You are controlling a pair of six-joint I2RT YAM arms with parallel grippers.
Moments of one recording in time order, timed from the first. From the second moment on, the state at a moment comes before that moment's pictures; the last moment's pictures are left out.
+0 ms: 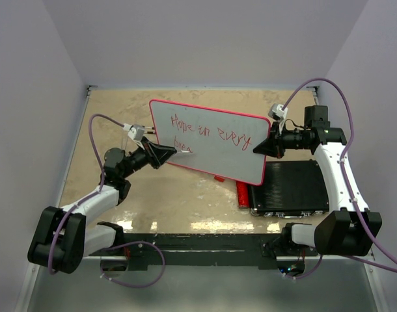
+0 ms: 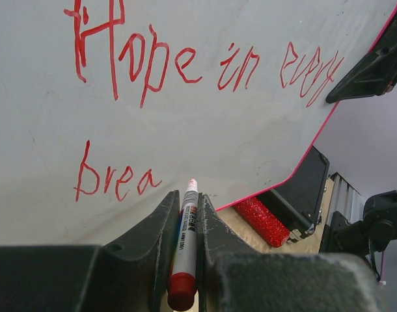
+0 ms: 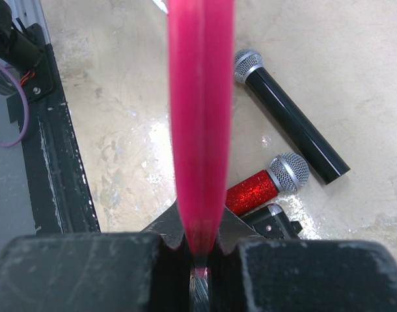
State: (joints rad) left arm -0.24 1.17 0.36 0.87 0.67 -0.56; right arm -0.05 1.28 1.20 -0.95 -1.08 -0.70
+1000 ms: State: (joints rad) left arm -0.24 1.17 0.33 0.91 0.62 -0.56; right arm -0.05 1.28 1.20 -0.95 -1.08 -0.70
